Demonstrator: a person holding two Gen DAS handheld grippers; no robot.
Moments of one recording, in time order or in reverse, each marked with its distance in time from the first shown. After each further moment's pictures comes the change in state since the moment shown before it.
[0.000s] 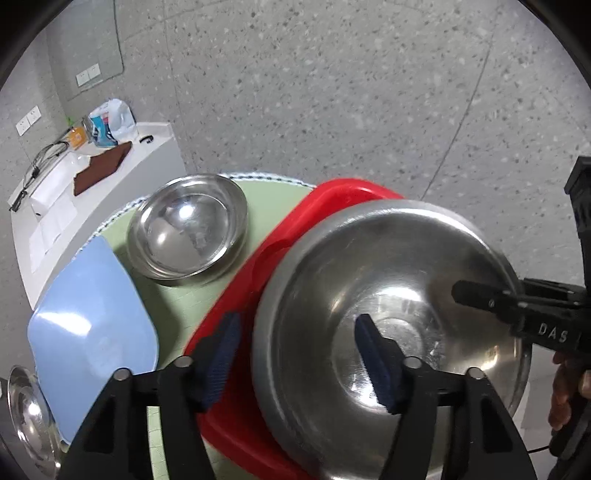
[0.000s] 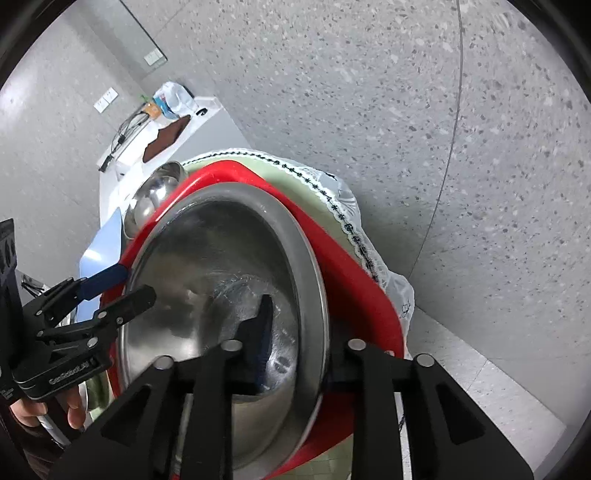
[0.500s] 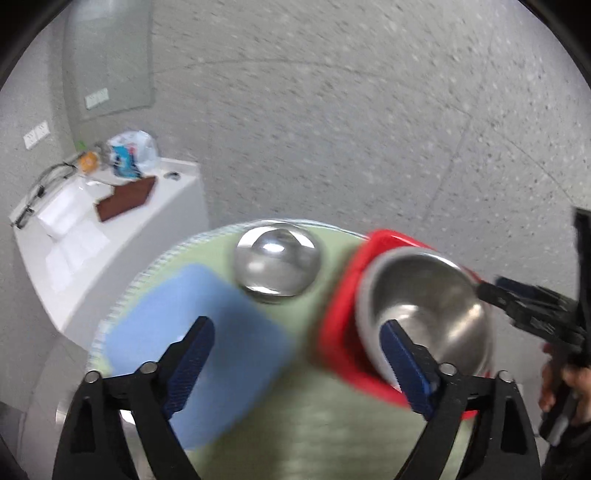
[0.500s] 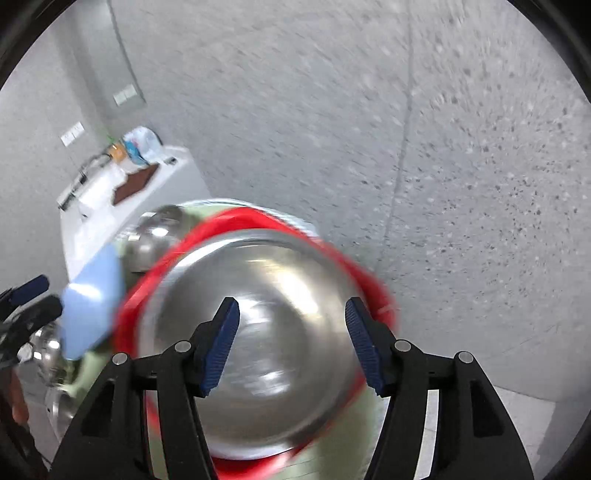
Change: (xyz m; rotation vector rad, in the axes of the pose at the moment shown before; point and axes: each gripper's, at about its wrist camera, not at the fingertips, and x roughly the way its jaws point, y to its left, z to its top) left arm -0.119 0.132 -0.031 0.028 -0.157 -0.075; right arm -0.063 0.090 -0.037 0.052 -0.253 -0.234
